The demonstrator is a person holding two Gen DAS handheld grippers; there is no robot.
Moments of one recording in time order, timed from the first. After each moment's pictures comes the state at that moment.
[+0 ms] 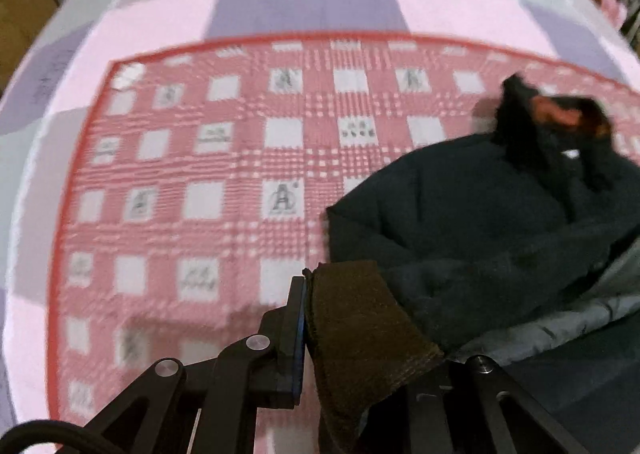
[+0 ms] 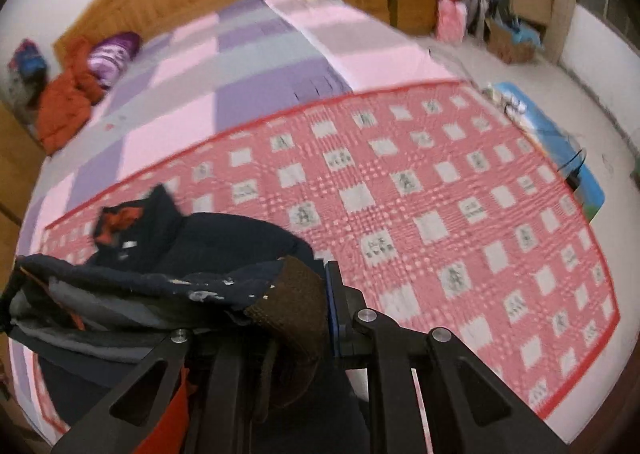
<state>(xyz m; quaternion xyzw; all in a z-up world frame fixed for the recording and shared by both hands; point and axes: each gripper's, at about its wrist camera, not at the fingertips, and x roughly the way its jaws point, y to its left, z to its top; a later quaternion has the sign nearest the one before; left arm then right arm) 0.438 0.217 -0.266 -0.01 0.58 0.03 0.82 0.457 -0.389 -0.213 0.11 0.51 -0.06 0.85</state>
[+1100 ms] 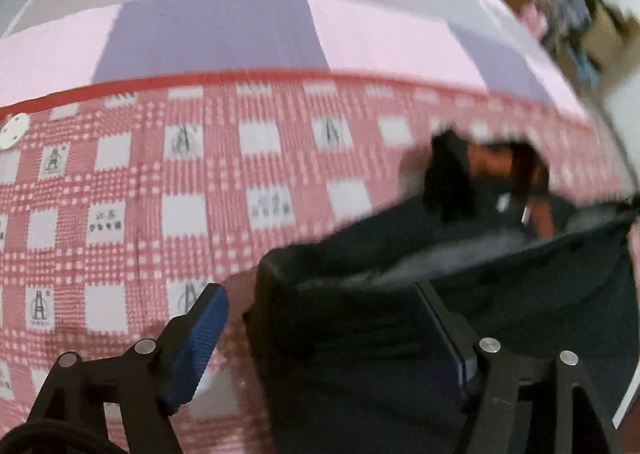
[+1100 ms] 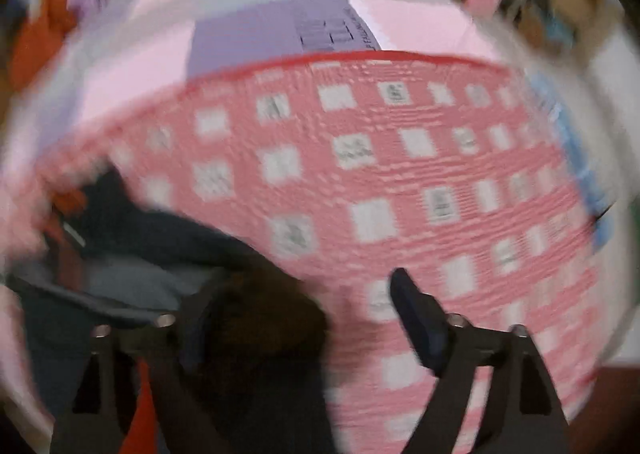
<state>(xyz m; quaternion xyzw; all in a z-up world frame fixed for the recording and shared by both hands) 0.489 0.215 -0.249 -0.08 0.54 -0.10 0.83 0.562 -0.415 -0.243 0.13 0.58 -0.04 0.80</state>
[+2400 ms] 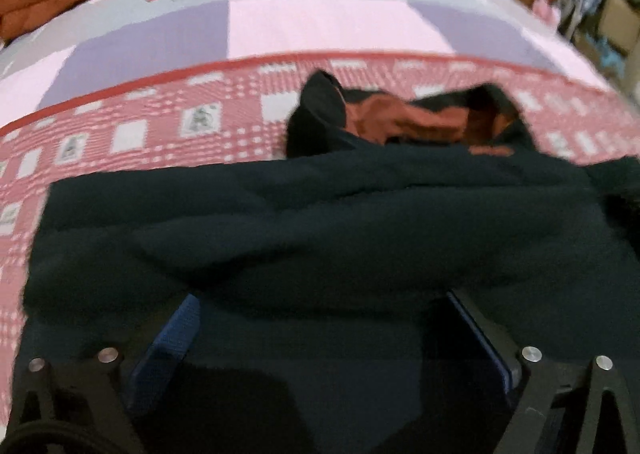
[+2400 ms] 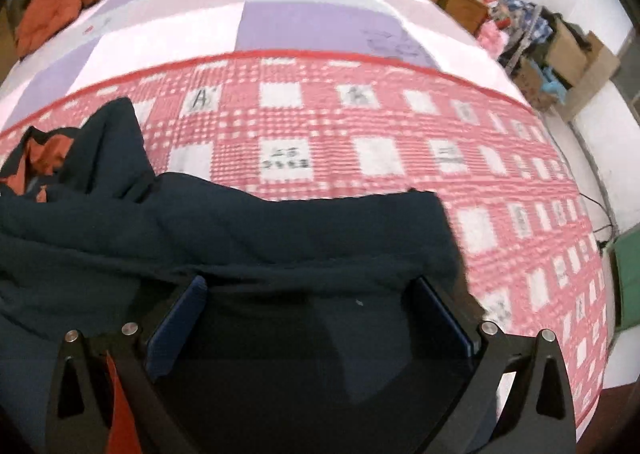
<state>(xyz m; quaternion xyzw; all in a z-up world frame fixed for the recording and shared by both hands) 0.459 0.047 -0.308 -0.02 0.48 -0.06 0.88 0.538 -0.270 -0.325 -0.07 0.51 -0.07 0.86</state>
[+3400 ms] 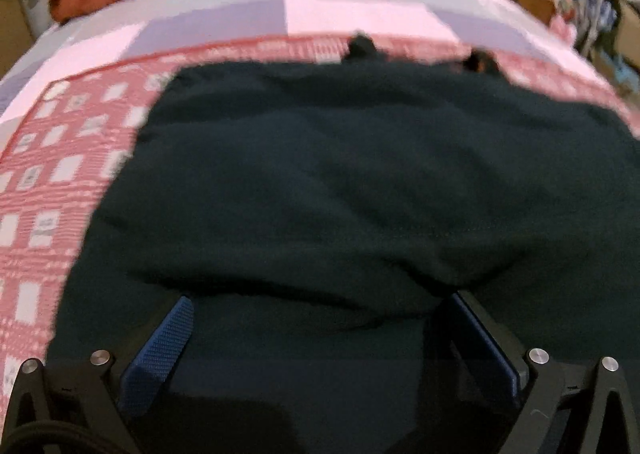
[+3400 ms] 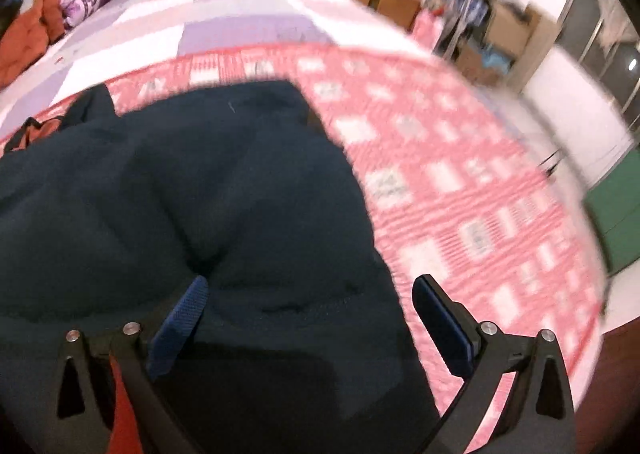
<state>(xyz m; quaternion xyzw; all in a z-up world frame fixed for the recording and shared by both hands) 0.326 0.069 -0.302 -0.02 0.45 0.00 0.89 0.405 -0.296 -0.304 -0.03 0.46 -0.10 0.88</state>
